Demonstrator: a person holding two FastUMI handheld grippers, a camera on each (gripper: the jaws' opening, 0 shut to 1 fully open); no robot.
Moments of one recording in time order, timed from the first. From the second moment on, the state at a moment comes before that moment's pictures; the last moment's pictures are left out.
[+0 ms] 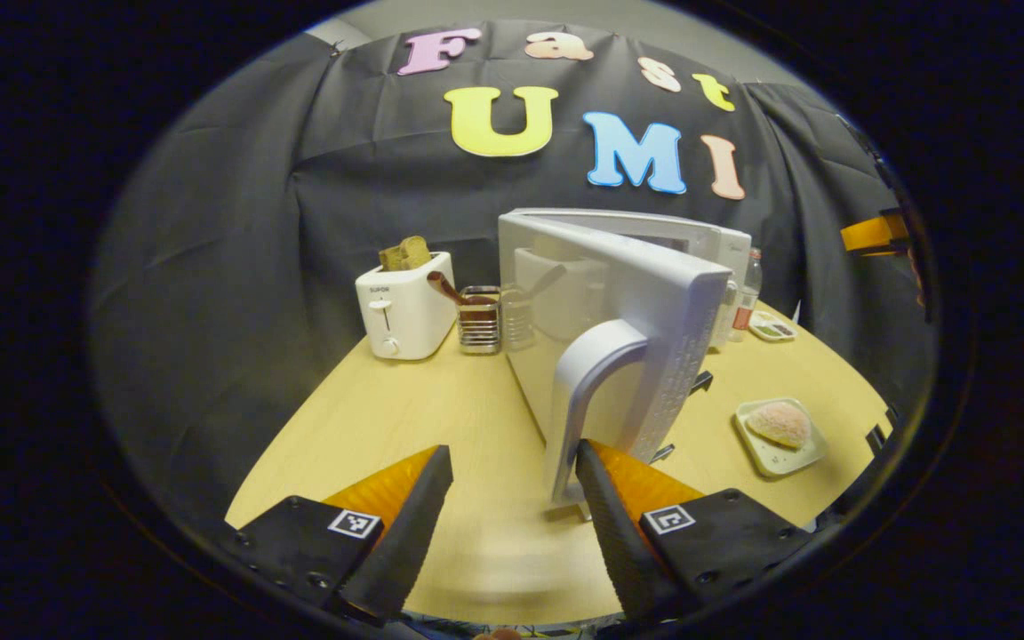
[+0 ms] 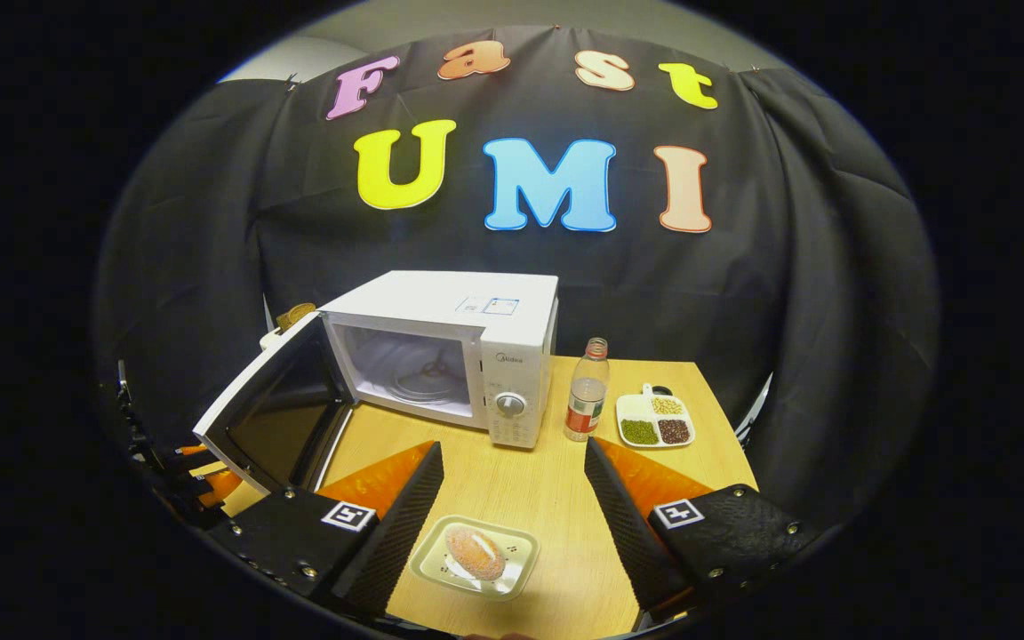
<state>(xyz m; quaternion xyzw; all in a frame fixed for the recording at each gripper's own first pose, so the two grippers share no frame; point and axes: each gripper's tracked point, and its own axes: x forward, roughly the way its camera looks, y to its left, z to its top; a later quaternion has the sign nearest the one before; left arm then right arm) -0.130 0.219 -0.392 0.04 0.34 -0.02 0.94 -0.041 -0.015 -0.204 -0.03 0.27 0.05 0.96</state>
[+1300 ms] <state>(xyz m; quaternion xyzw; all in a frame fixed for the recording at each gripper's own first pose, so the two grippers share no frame) -0.146 0.210 -0.194 -0.03 0.20 0.11 0.97 -0.084 0.009 -0.434 -0.08 0.40 0.19 0.89</state>
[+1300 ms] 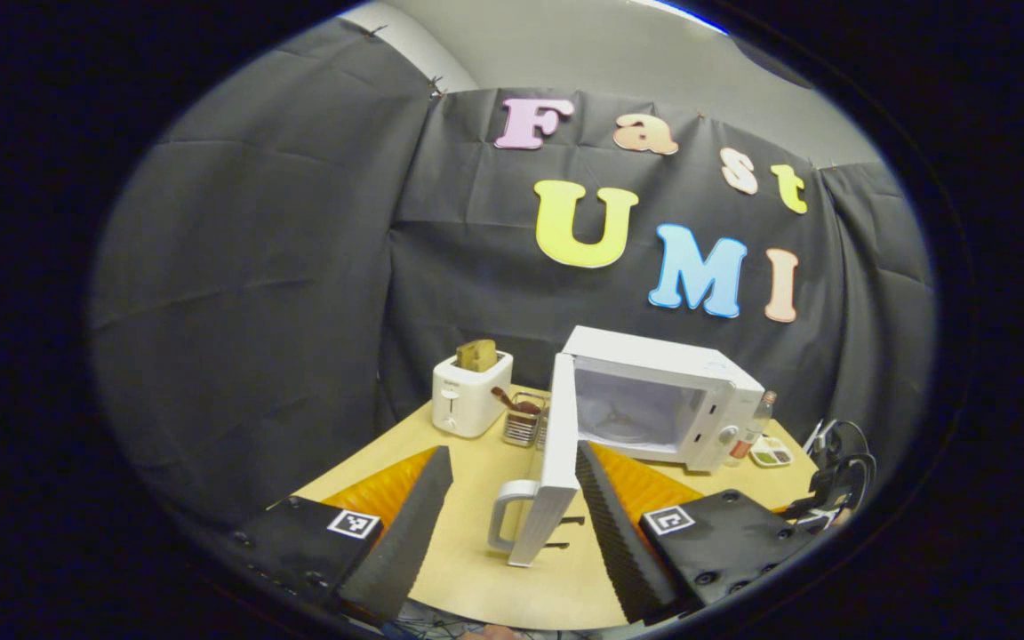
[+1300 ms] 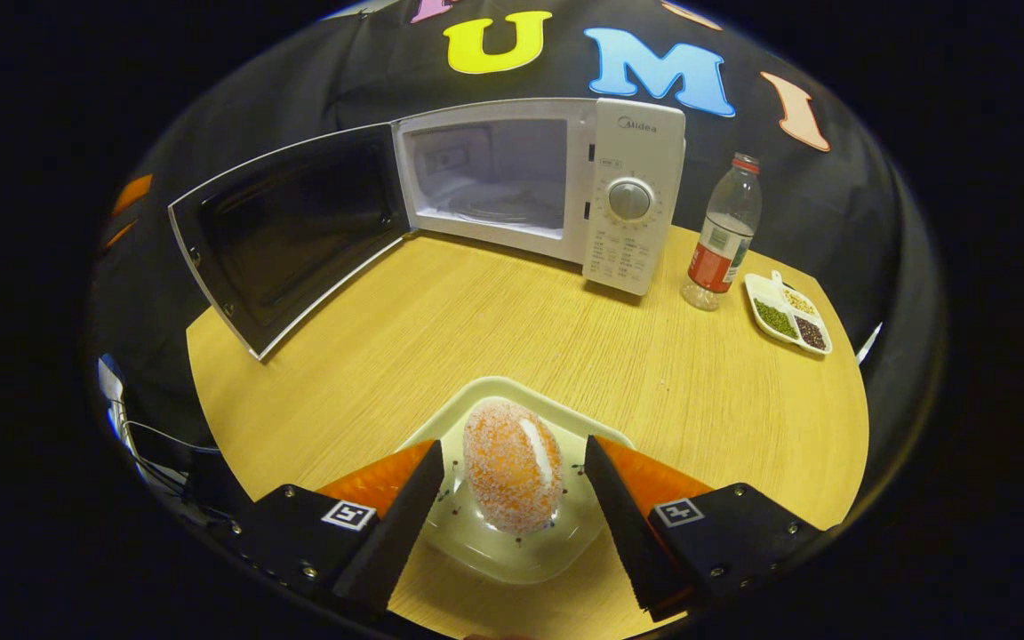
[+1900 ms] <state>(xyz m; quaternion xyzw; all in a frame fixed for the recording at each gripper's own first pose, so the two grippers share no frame) -0.138 0.210 -0.155 -0.01 0.18 0.13 0.97 -0.080 0.009 -0.470 -0.09 0.41 0.20 0.88</state>
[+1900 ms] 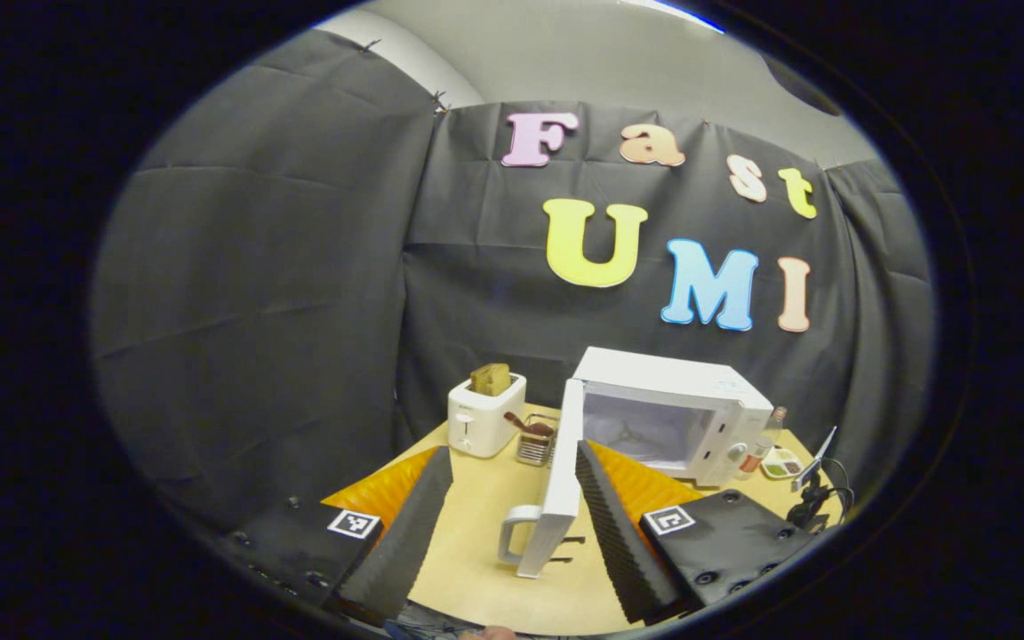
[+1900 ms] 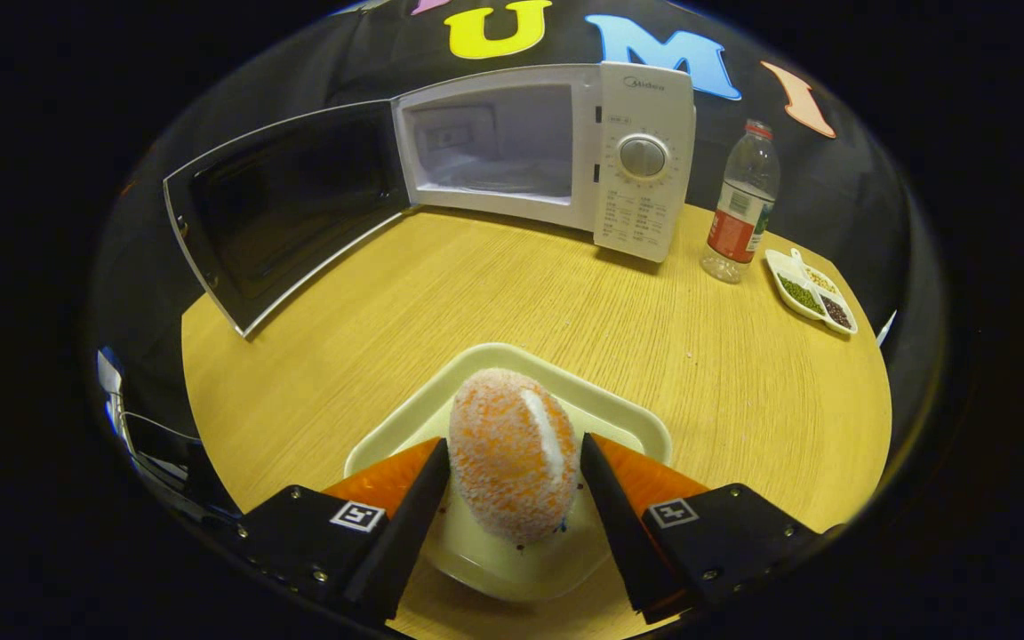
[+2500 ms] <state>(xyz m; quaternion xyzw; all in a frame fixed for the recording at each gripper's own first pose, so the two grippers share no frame) -0.132 0.215 -0.156 -0.01 0.17 0.13 0.98 -0.058 0.018 -0.432 -0.17 0.36 0.22 0.89</state>
